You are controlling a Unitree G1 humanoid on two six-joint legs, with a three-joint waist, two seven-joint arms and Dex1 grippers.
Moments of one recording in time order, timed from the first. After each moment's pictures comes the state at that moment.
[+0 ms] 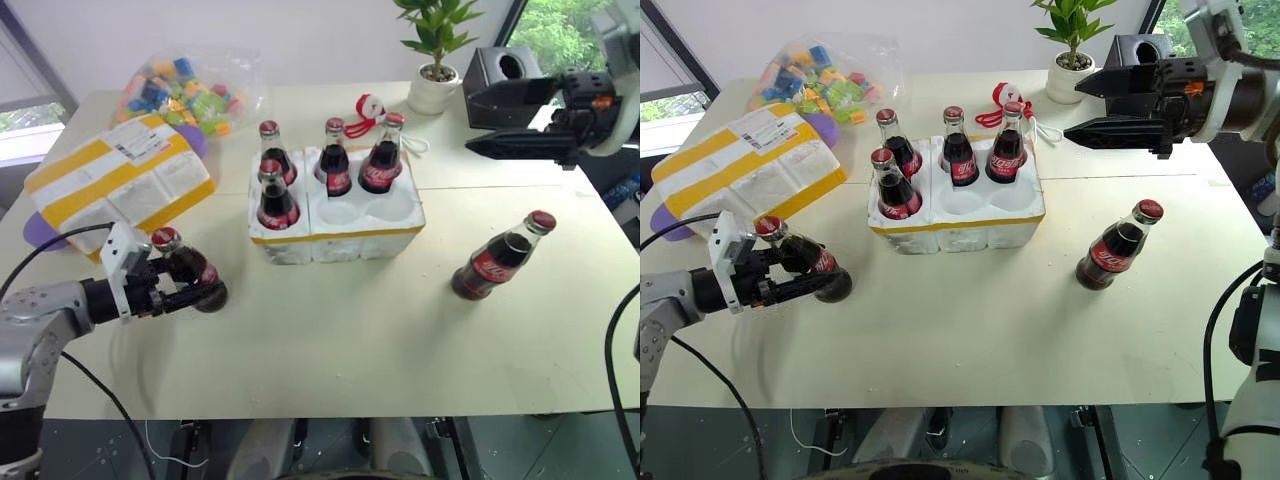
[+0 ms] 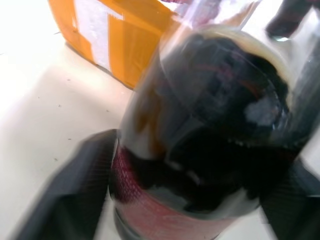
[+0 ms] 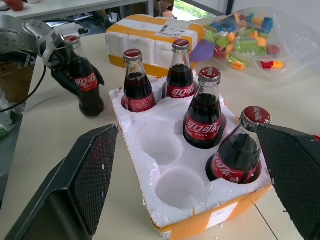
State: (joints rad) left arm -0.07 0.81 0.34 -0.24 -0.59 0.63 -1.04; right arm -1.07 -1.00 -0.04 0.28 0.52 0.71 1.46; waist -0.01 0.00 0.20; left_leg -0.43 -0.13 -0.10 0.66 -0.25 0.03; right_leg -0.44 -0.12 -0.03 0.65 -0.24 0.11
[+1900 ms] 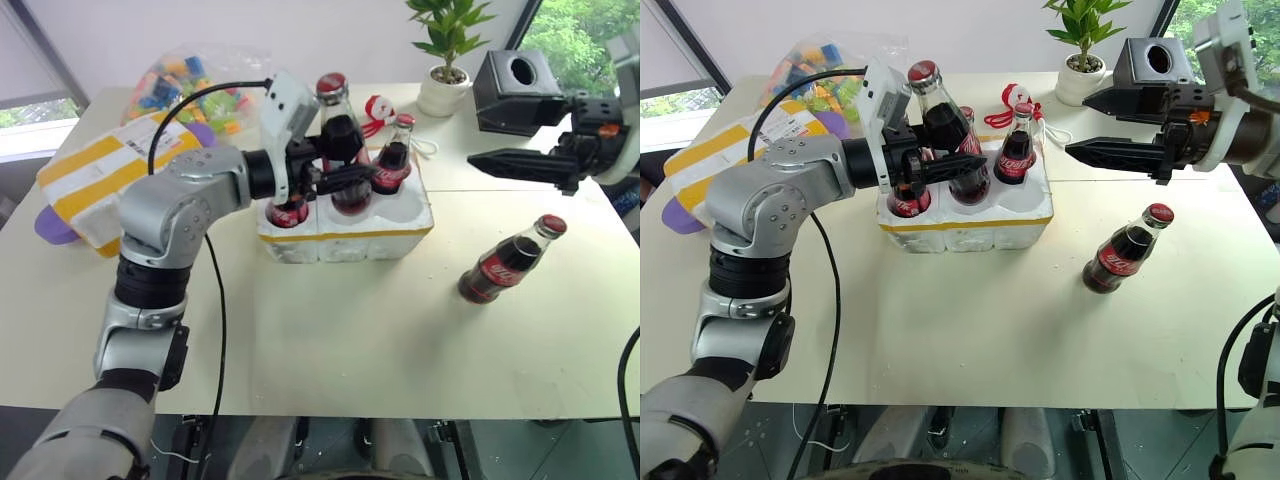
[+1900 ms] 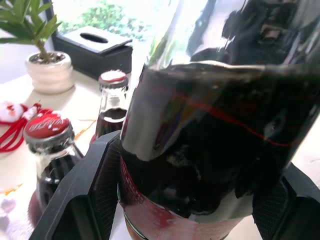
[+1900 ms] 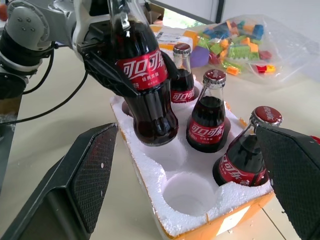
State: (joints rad) left arm -0.93 0.42 -0.08 -0.18 -0.59 0.96 -0.68; right arm -0.84 -1.03 -0.20 0.04 0.68 0.80 1.27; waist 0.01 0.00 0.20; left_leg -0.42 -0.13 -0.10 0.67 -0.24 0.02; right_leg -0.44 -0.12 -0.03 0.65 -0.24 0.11
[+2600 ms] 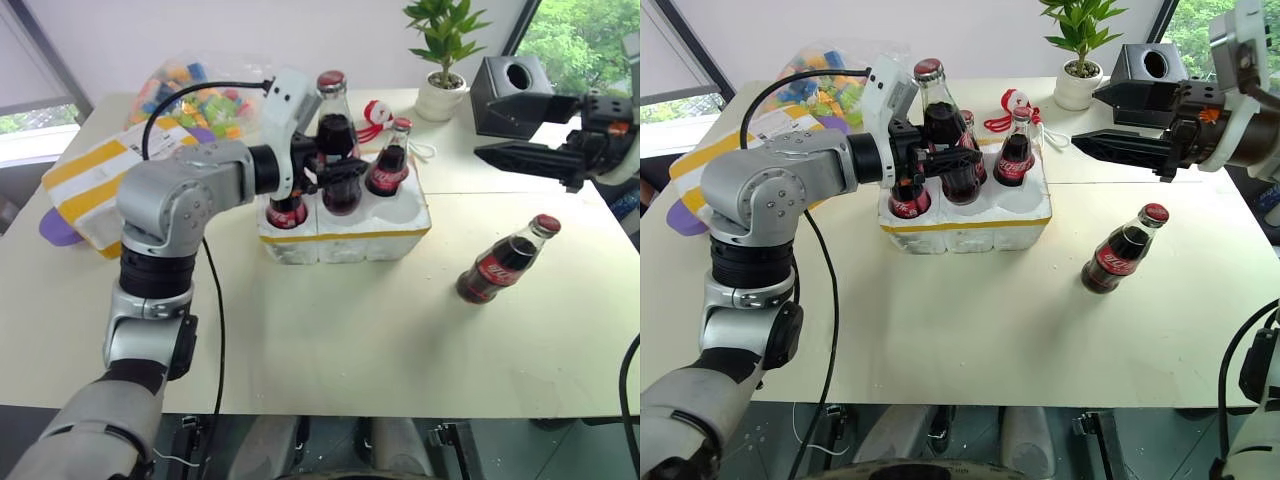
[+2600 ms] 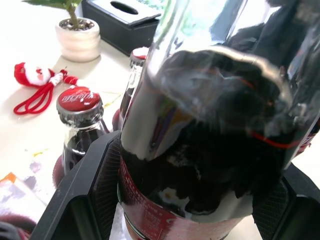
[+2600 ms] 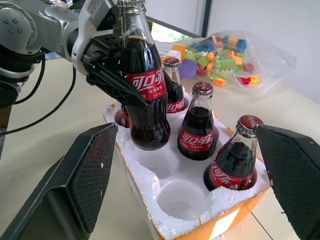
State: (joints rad) left arm -0.99 0.37 -0.05 -0.15 -0.58 1.14 -0.54; right arm -0.80 -1.03 -0.24 0.02 0.72 0.80 1.21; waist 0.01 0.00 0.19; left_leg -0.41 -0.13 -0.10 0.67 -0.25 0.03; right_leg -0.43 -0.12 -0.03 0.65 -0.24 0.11
